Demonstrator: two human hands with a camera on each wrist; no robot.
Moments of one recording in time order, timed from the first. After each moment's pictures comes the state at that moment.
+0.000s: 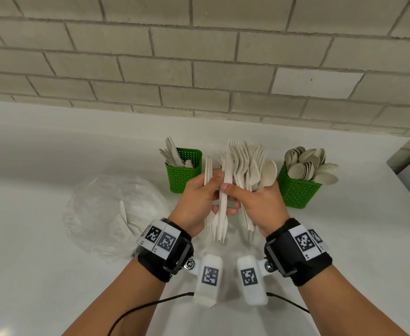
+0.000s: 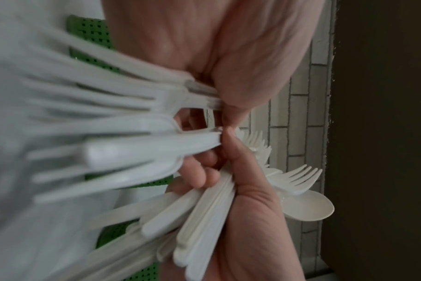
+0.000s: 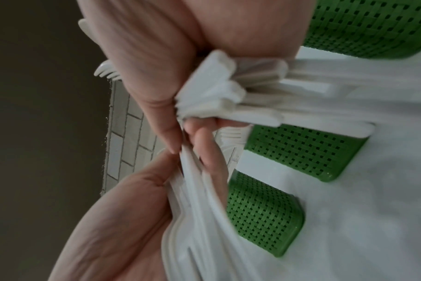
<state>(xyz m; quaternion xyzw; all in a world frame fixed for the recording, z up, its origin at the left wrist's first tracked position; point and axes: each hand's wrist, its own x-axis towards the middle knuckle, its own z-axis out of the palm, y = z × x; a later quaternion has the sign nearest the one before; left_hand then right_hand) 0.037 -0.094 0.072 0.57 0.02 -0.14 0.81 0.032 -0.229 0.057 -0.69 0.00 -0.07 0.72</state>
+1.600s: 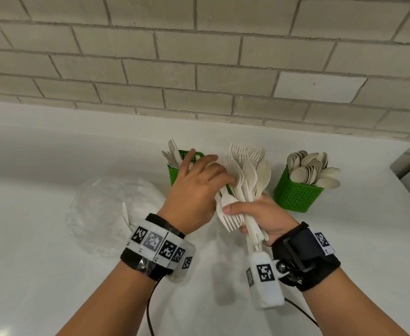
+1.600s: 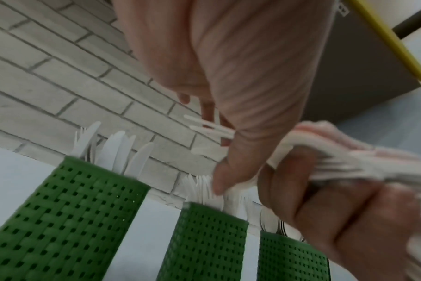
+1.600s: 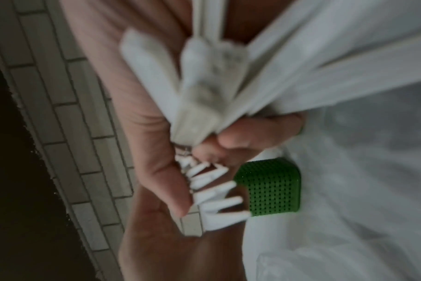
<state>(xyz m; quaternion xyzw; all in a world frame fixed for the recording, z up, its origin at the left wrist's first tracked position) 0.059 -0.062 0.060 0.90 -0.35 0.24 0.14 0.026 -0.237 0.061 -0.60 0.06 0.19 0.77</state>
